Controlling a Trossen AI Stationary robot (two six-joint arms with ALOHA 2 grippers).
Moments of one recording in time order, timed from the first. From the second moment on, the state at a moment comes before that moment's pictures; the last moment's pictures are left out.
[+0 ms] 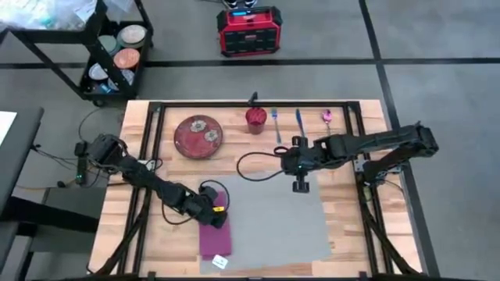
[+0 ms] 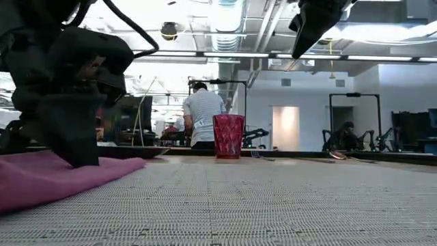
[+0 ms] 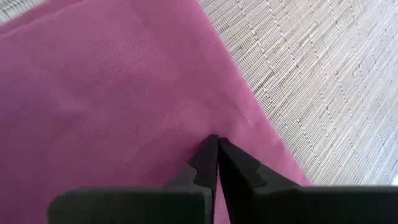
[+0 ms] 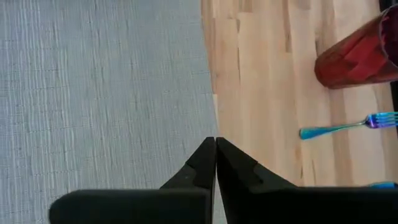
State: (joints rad) left arm -0.50 1.65 0.67 -0.17 -0.21 -1.53; right arm 0.12 1.44 1.30 -0.94 0.22 0.06
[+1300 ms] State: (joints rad) left arm -0.35 1.22 0.80 -0.55 -0.48 -1.46; right arm -0.03 1.44 1.30 -1.06 0.17 -0.11
